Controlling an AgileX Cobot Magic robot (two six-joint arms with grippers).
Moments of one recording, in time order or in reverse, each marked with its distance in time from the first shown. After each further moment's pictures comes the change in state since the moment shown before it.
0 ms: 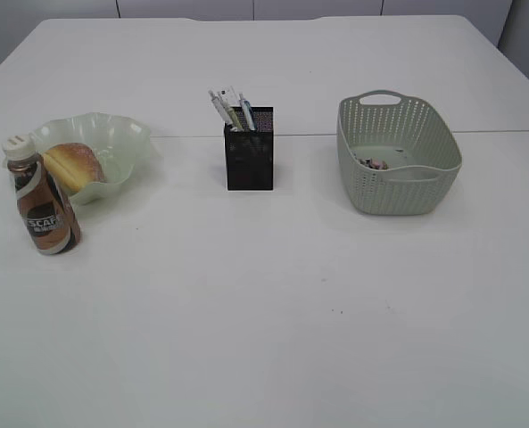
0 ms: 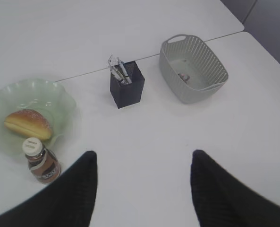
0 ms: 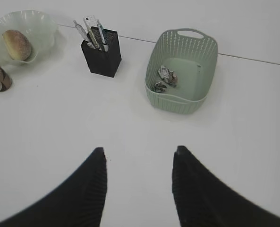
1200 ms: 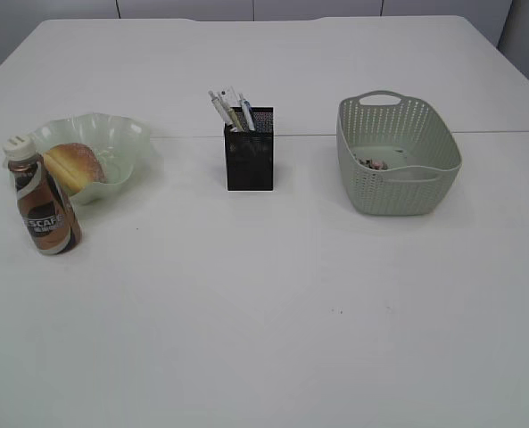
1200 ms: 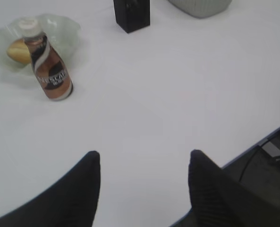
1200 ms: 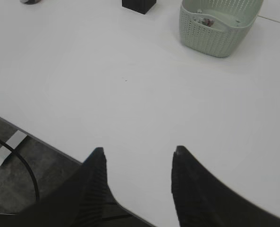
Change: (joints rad) left arm -0.001 -1.094 1.171 0.029 -0.187 0.197; right arm 0.000 -0.867 0.847 0.134 -0.081 -0.241
